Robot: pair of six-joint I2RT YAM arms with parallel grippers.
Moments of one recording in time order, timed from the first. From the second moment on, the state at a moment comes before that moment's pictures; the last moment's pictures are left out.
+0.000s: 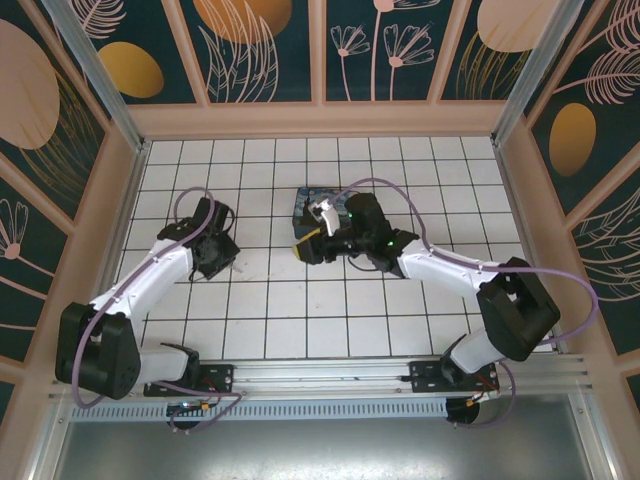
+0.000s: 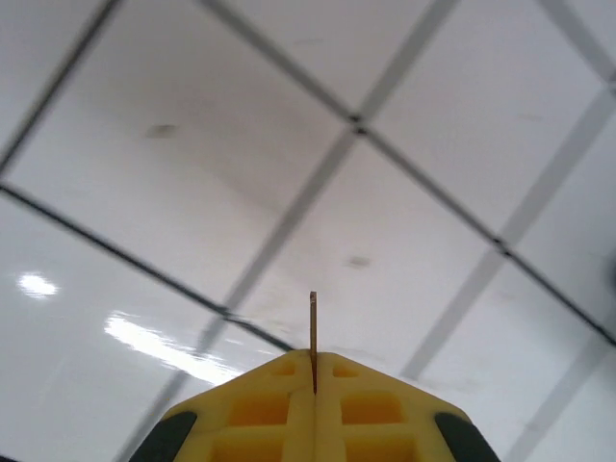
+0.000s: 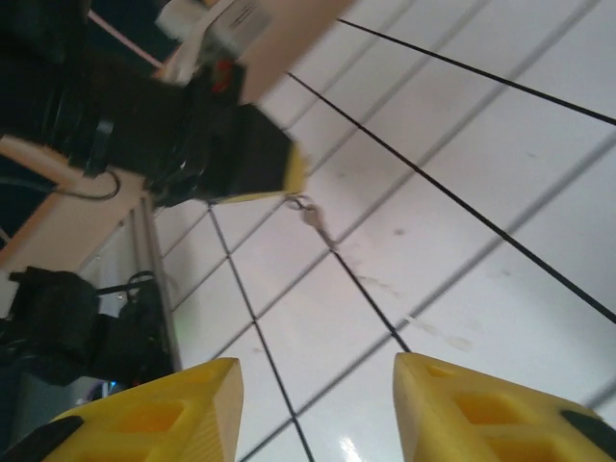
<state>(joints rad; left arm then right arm) -0.32 1.30 0.91 -0.77 -0.02 -0.99 0.77 1.50 0.88 0.16 -0.62 0.33</state>
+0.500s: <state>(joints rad) -0.47 1.44 1.24 -0.71 0.24 -0.94 0.83 1.65 0.74 0.69 -0.52 0.58</state>
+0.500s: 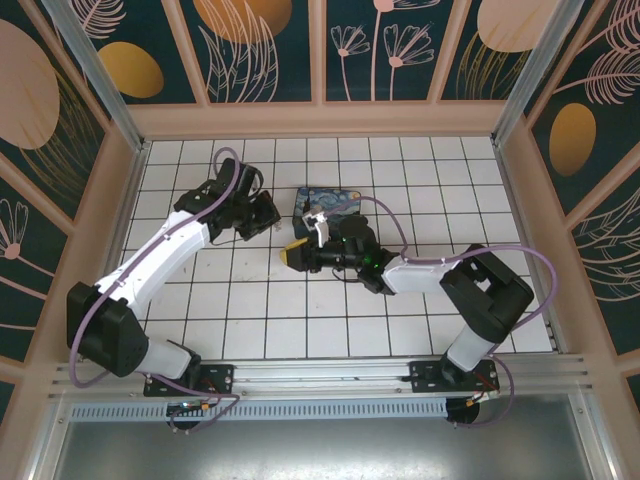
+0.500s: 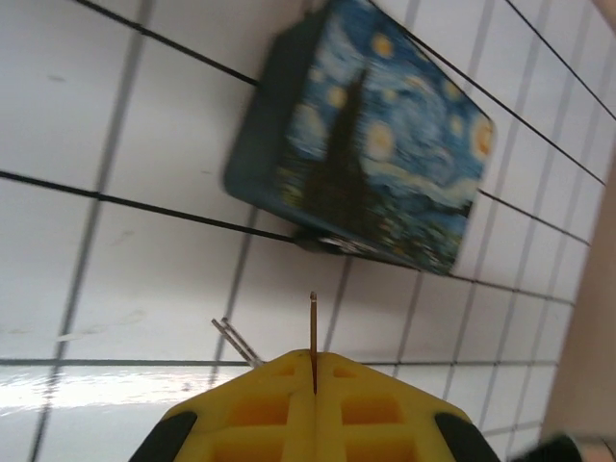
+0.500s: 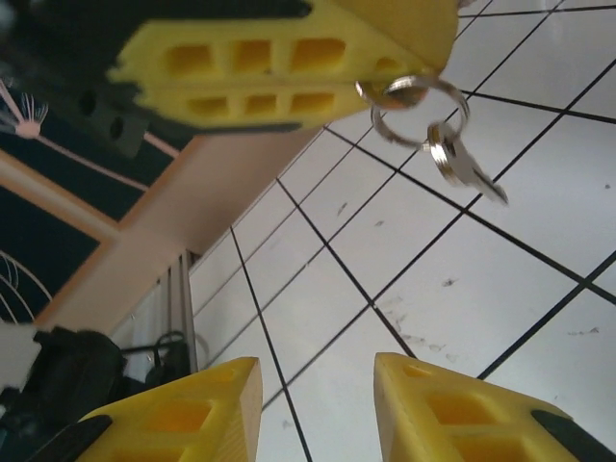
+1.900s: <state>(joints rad) -0.49 1.49 1.21 -0.72 0.38 -1.05 0.95 1.47 0.55 0.80 -0.07 -0.14</state>
